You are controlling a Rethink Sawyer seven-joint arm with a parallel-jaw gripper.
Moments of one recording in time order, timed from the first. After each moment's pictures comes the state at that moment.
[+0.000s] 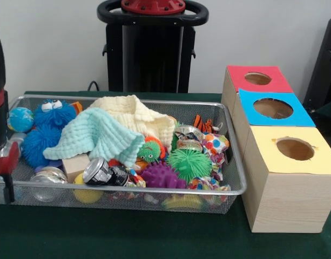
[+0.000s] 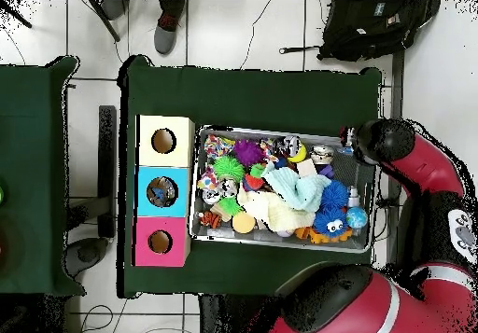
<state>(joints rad) -0.59 -0.22 -0.05 1.03 0.05 0.64 1.11</state>
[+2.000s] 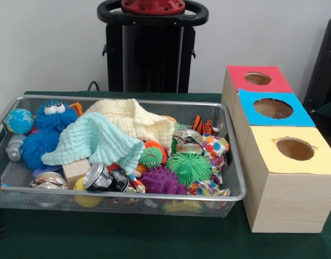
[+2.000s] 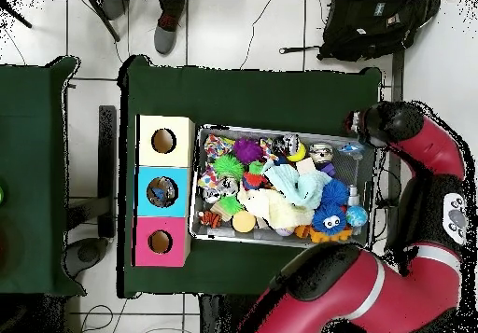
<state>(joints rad) -0.61 -0.02 -0.02 0.65 0.05 0.85 1.14</state>
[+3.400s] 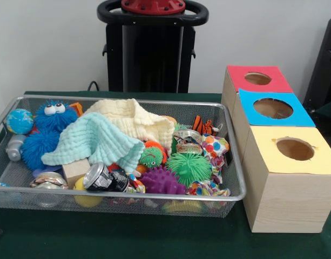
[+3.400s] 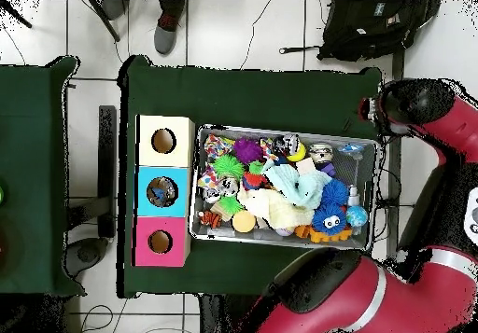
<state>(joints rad) -0.58 -0.12 -0.05 0.61 0.03 1.02 1.14</state>
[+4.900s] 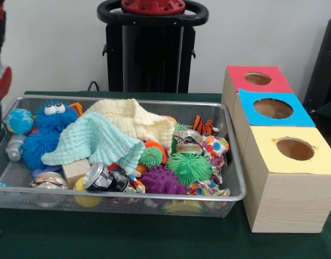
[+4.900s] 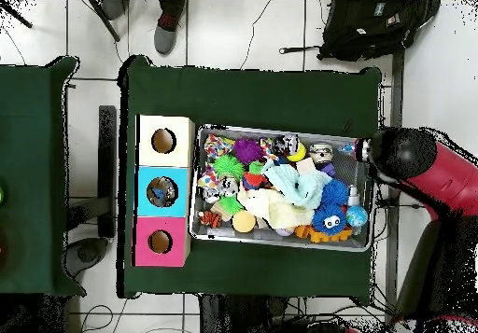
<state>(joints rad) -0.49 -0.48 -0.21 1.23 0.02 0.69 1.18</state>
